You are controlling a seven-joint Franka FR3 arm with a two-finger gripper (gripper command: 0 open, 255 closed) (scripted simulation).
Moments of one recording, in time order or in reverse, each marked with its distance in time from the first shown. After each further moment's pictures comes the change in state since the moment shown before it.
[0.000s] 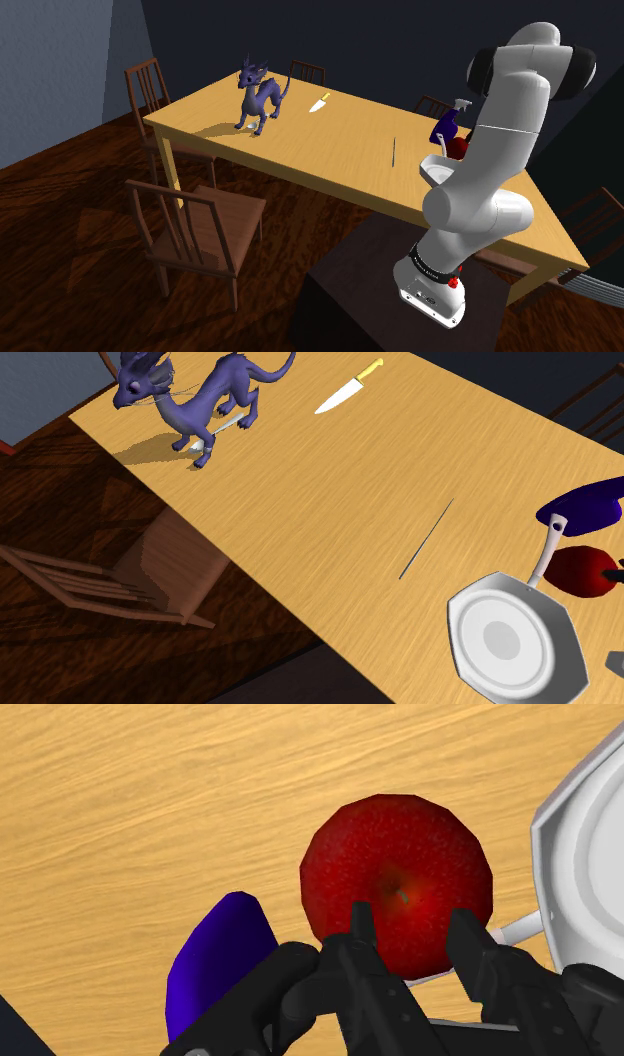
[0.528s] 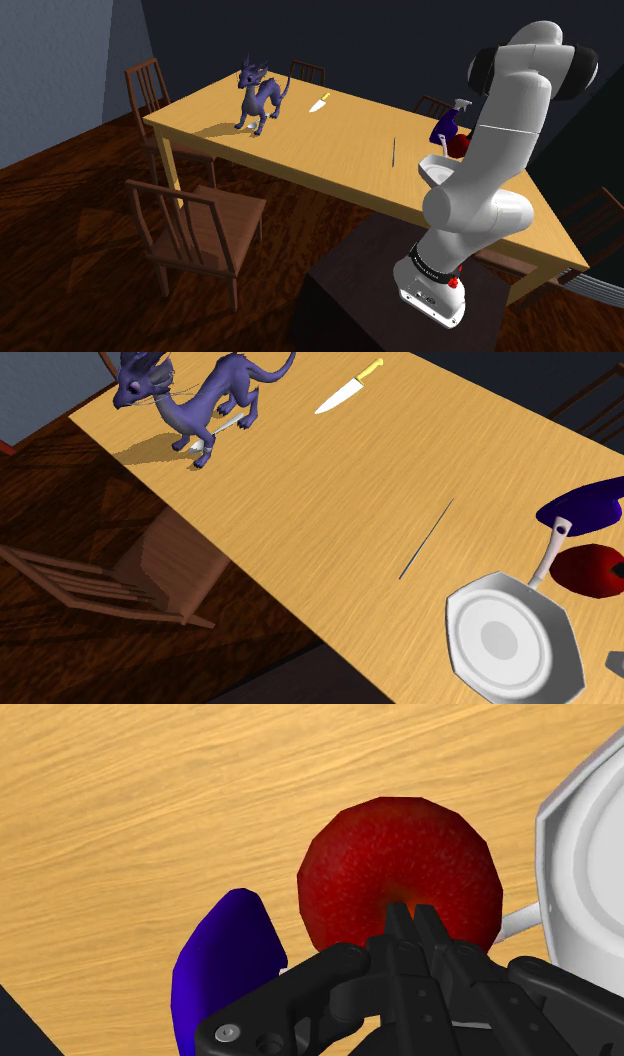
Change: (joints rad) arm 0.002 -0.009 -0.004 0.007 -0.008 -0.012 0.005
